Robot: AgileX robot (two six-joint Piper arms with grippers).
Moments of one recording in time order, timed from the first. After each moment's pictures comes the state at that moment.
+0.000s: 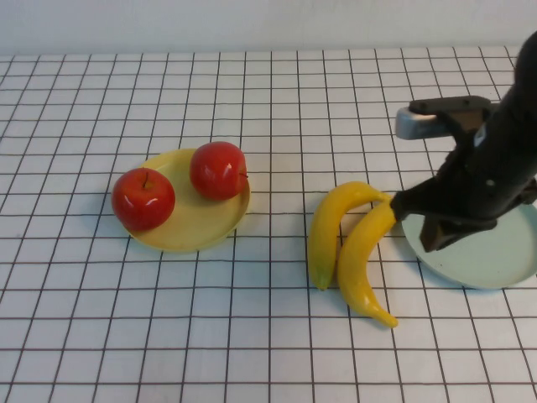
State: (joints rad) right arm 0.41 1.64 -1.35 0.13 1.15 0.11; left arm -0.03 -0.01 0.02 -0.01 0.34 0.07
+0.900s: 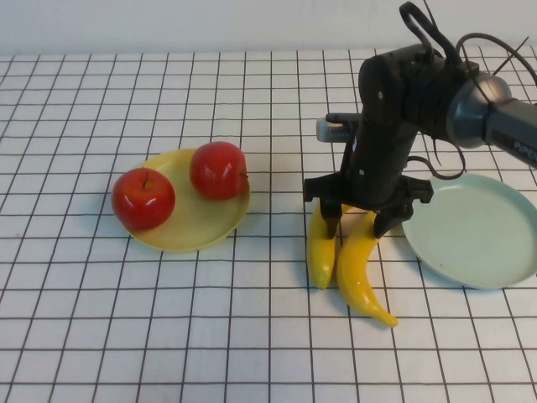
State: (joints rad) right arm 0.52 2.14 -1.83 0.05 1.22 0.48; left arm -0.03 -0.01 0.02 -0.01 0.34 0.07
